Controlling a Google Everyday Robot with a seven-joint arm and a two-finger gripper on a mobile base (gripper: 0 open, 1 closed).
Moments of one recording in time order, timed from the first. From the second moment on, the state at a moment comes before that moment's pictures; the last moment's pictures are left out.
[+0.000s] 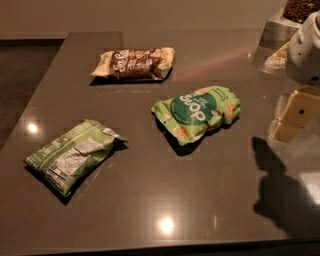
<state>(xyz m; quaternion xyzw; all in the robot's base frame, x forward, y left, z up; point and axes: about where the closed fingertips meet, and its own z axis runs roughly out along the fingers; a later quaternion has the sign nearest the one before) 0.438 -0.217 0.976 -0.60 0.78 -0.03 0.16</state>
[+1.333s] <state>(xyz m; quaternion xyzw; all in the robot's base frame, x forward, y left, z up) 0.450 -0.119 0.975 -0.66 0.72 0.06 0.21</state>
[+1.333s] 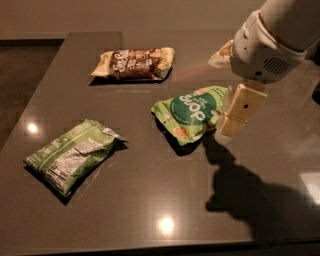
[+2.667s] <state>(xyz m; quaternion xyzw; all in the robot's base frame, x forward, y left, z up) 0.431 0.080 0.887 -0.78 0.61 0.05 0.13</state>
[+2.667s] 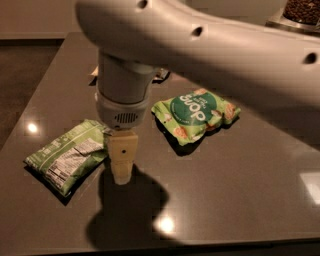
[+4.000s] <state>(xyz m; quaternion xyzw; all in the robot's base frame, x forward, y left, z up) 0.445 0.150 0.855 -0.80 0.59 0.08 0.08</state>
